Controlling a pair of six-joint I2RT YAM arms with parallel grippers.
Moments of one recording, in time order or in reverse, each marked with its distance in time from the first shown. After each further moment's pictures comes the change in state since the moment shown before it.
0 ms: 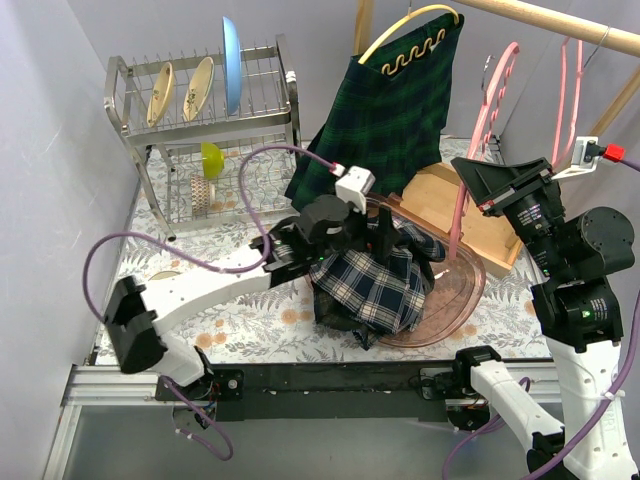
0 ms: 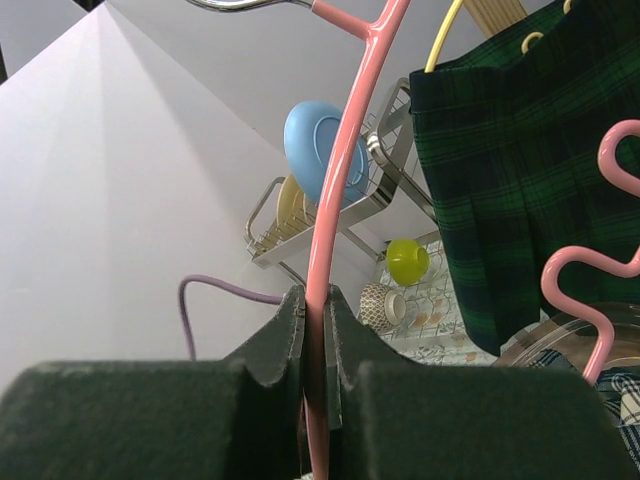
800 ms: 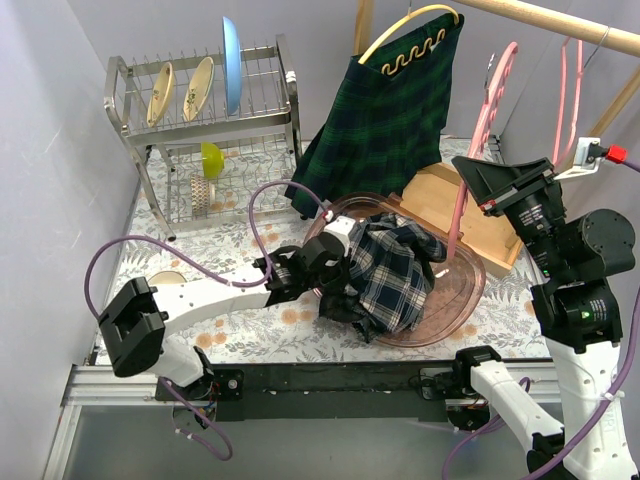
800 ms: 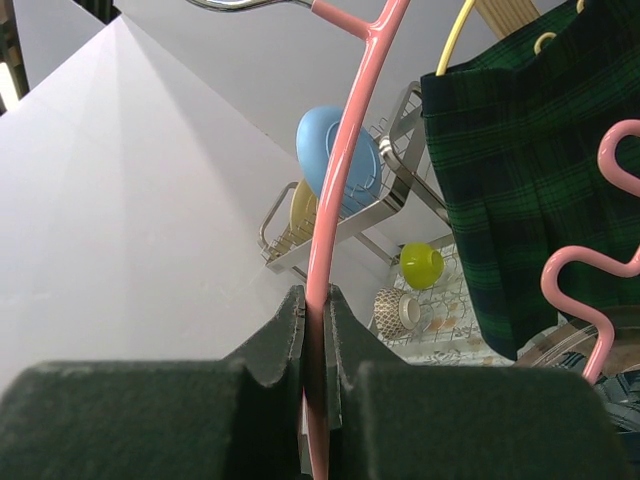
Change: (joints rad) left arm -0.005 -0.068 -0.303 -0.187 0.002 -0.103; right arm 0.000 -0.005 -0.009 0.025 0.000 0.039
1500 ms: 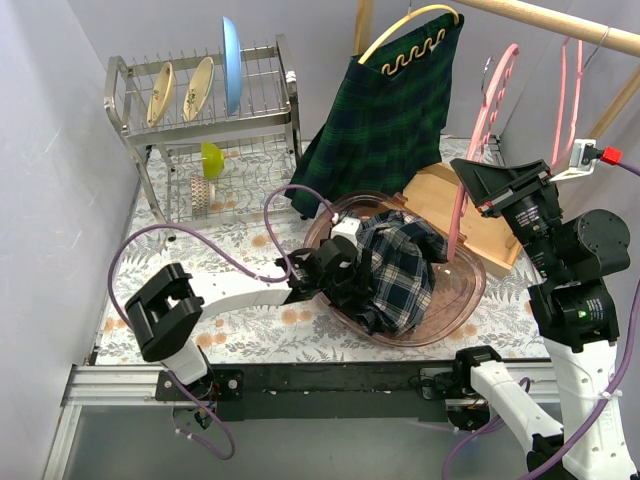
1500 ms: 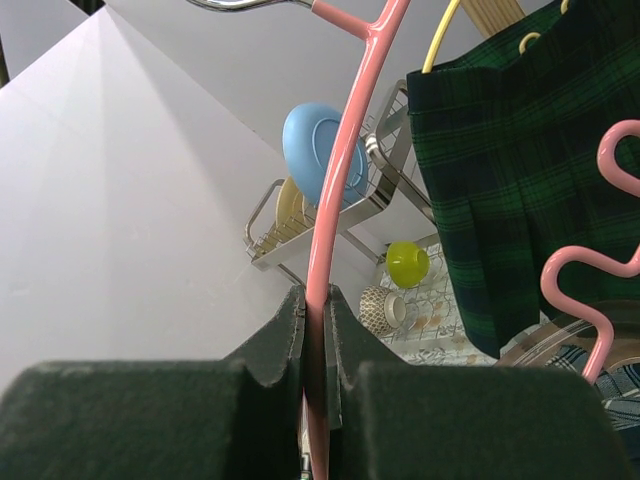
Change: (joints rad) left arm -0.001 0.190 -0.005 0.200 -0.060 -0.078; right arm 0.000 -0.008 -0.027 0.007 0.005 -0.032
